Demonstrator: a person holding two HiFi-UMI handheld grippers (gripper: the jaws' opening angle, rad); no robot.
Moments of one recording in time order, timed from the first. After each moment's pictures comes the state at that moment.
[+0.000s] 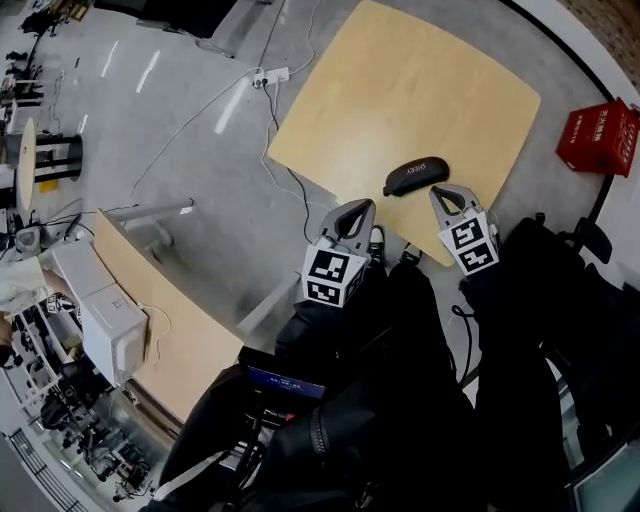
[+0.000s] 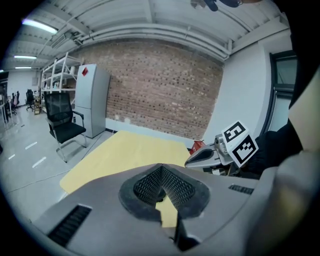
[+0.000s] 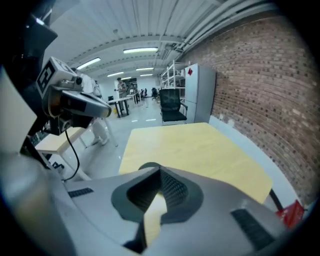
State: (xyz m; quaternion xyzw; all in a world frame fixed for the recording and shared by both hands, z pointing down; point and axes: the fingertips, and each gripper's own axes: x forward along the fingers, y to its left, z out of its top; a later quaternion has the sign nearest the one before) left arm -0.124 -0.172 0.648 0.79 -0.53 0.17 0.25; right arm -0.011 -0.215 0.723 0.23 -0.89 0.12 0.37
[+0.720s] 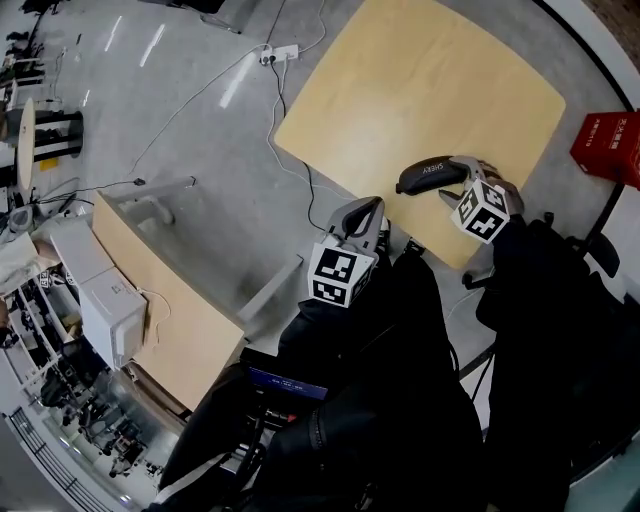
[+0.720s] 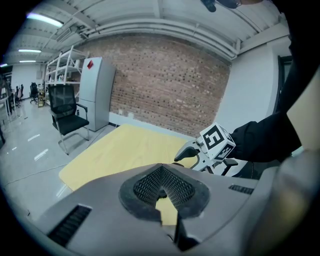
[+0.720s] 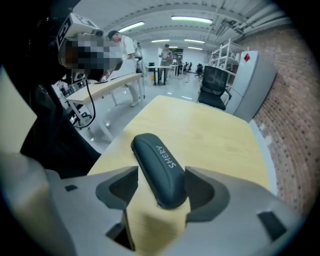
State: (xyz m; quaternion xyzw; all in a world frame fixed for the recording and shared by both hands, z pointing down) left arm -0.139 -0.178 0.678 0.78 -0.54 0.17 0.29; right arm -0.022 -0.237 0.803 0.00 -0.85 -0.01 0.52
